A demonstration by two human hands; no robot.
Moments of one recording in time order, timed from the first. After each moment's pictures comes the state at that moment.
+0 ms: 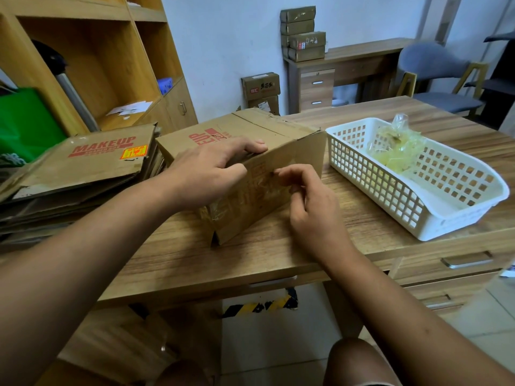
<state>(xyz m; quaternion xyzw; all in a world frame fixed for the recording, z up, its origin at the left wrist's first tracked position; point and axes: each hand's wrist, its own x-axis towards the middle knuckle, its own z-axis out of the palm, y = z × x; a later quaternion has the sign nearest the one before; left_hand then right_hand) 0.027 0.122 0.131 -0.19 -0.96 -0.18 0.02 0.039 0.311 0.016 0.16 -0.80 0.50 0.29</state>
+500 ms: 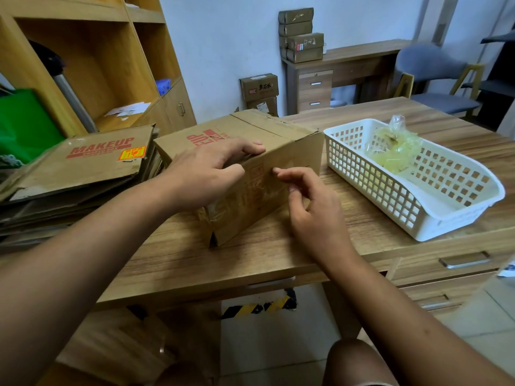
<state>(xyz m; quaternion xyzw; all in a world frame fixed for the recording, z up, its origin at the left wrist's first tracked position) 0.025 0.121 0.129 -0.19 -0.96 -0.20 0.03 0.044 0.311 0.018 0.17 -0.77 0.54 0.29</state>
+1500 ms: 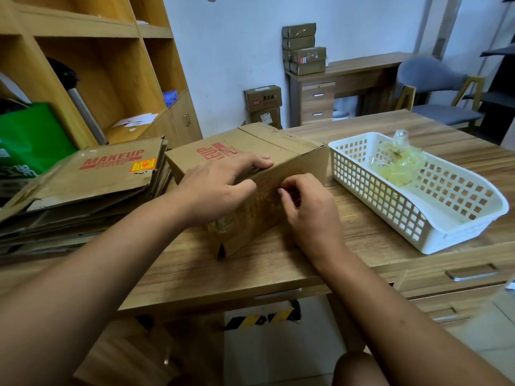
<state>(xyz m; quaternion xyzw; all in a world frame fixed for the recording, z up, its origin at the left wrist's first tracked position) 0.028 0.122 0.129 -0.20 -0.96 -0.17 0.05 0.017 0.299 0.019 0.15 -0.82 0.39 0.39</state>
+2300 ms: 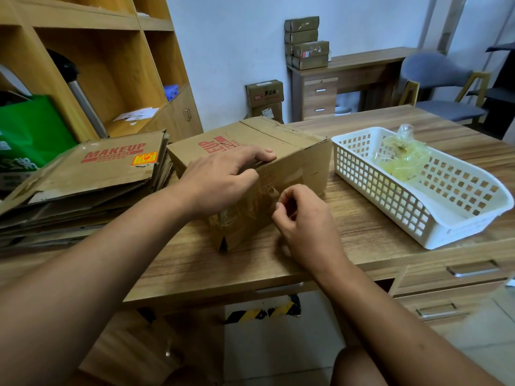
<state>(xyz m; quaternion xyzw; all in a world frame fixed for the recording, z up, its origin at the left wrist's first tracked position) 0.024 0.123 0.127 -0.19 -0.96 -0.18 0.06 0.047 0.289 0.015 0.12 -0.85 0.44 0.26</state>
